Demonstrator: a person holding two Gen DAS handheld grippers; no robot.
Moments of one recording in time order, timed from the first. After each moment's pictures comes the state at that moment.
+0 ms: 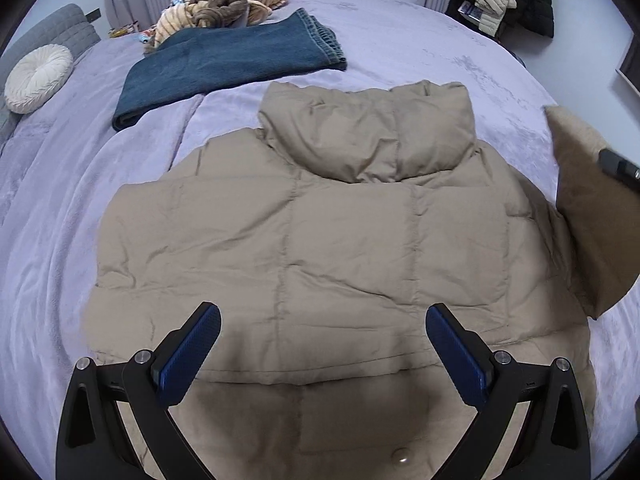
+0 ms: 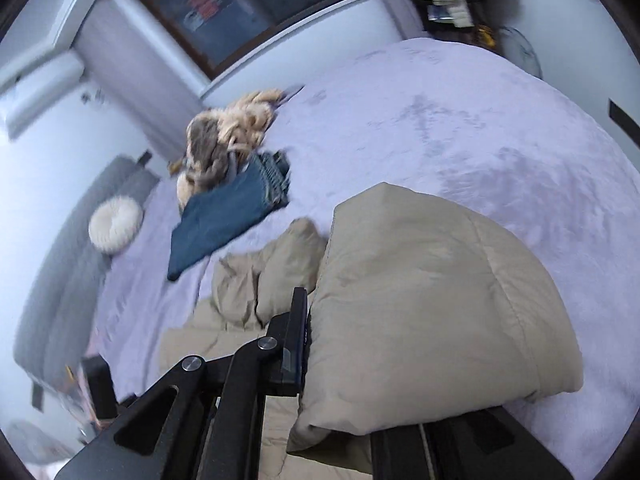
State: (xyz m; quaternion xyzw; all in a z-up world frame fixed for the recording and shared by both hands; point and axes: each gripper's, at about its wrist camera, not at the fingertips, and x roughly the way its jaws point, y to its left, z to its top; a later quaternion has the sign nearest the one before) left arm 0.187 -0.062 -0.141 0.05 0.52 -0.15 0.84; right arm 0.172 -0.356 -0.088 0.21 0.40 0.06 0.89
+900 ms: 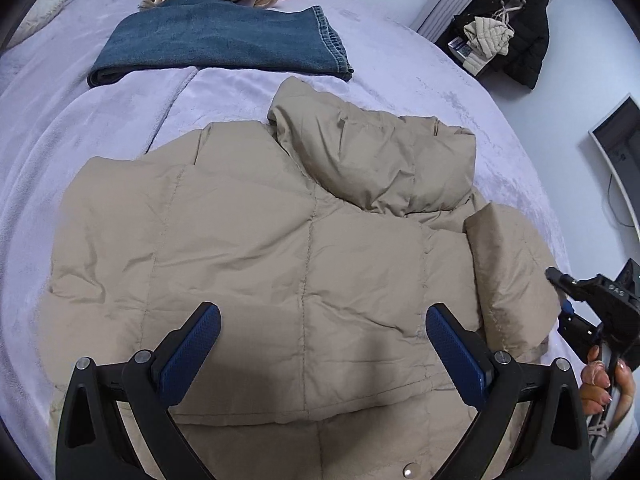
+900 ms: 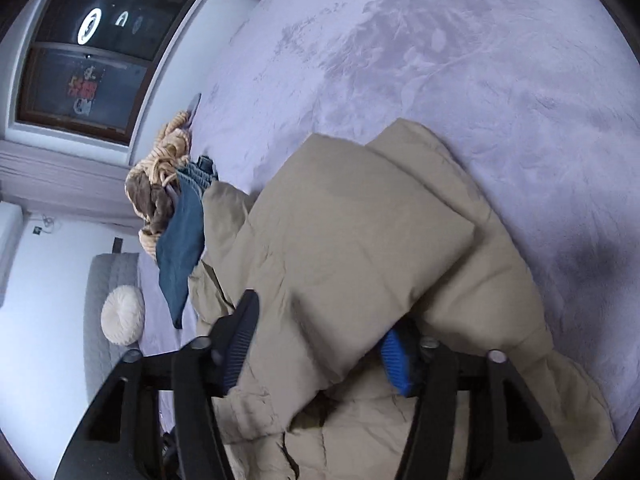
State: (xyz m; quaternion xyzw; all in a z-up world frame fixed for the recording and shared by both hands) left arm 0.232 -0.011 -0.160 -0.09 0.52 -0.25 0.81; right arm 0.089 -0.415 -0.183 0.49 0.39 -0.06 0.78
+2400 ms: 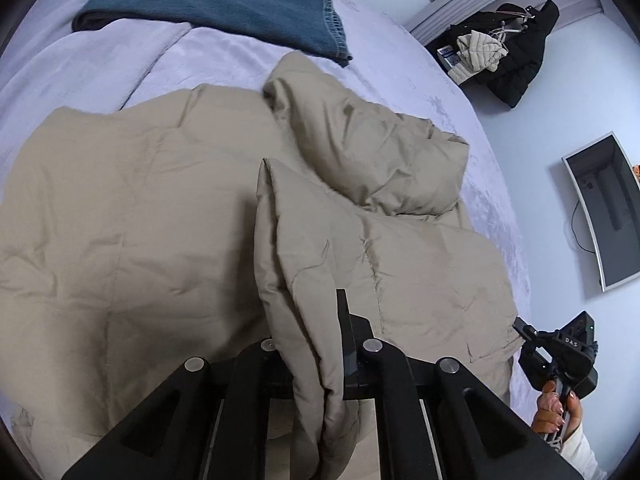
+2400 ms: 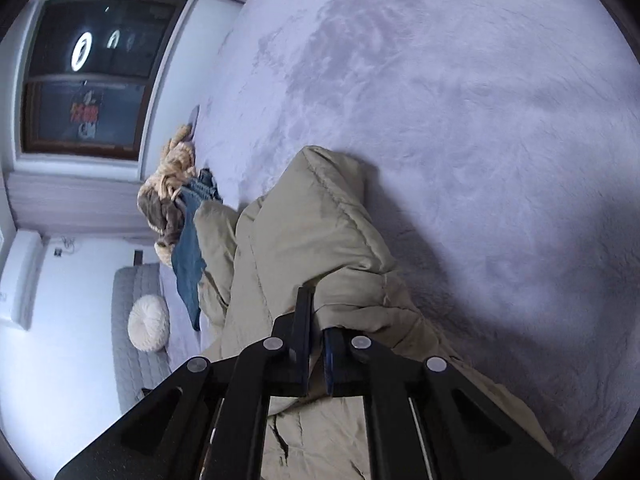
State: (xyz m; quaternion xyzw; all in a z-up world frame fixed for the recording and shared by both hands) left arm 0.255 -0.006 -0.196 -0.16 0.55 -0.29 0.77; right arm 0.048 -0.447 -0.209 0.52 0.40 -0.02 0.75
